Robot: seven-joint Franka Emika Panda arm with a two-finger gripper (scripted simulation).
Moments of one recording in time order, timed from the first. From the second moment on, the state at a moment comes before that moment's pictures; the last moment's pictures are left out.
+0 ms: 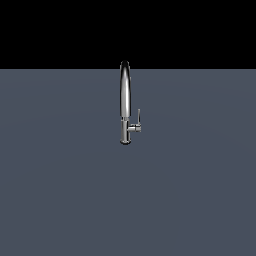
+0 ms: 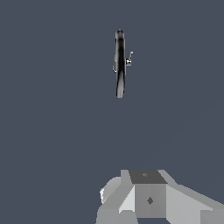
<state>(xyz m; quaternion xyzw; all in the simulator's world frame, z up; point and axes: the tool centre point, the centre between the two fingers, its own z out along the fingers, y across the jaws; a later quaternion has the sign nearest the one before) -0.243 0.006 0.499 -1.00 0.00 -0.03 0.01</state>
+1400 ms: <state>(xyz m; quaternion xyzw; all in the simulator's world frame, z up) -0.155 0.003 0.478 -0.99 0.10 0.07 0.10</state>
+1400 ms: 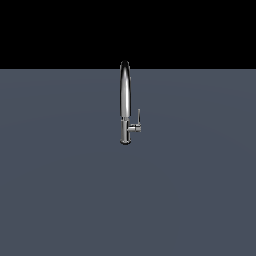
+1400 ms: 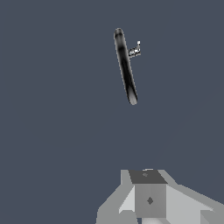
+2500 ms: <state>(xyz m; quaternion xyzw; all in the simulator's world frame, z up) -0.034 -0.019 0.409 -0.91 0.24 0.23 0.24</state>
